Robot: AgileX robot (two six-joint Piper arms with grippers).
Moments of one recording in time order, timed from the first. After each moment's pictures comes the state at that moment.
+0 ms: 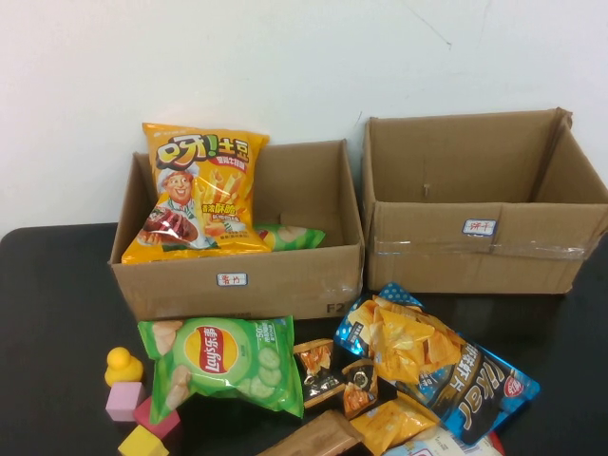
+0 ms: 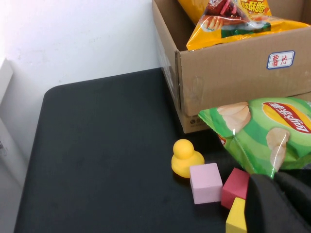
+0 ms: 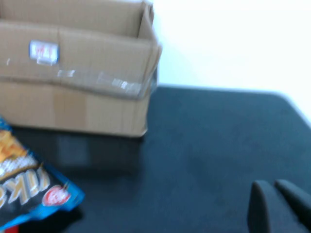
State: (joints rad) right arm -0.03 -0.01 0.00 -0.23 0.36 0.07; left arm -0.09 -0.01 0.02 0.01 0.38 0.05
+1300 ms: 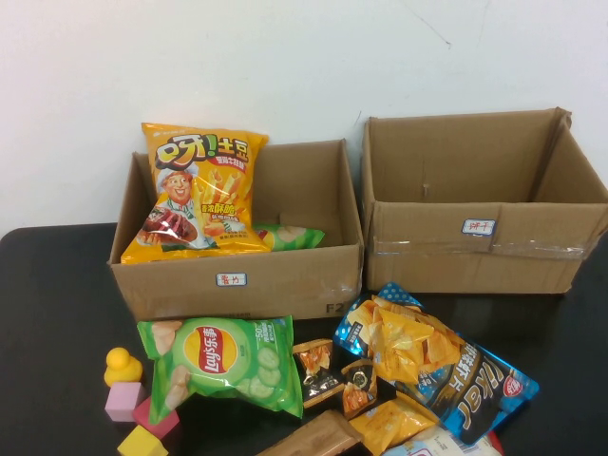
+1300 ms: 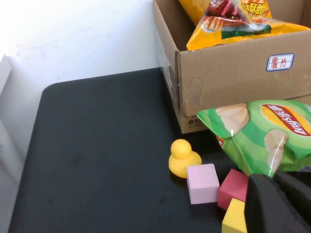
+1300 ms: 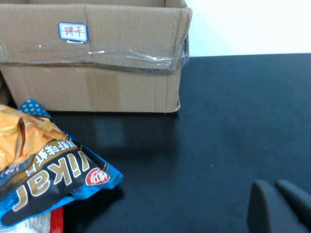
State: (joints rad) right arm 0.00 -0.01 0.03 -0.07 0.41 0.05; left arm -0.09 -0.01 0.02 0.01 0.38 0.02
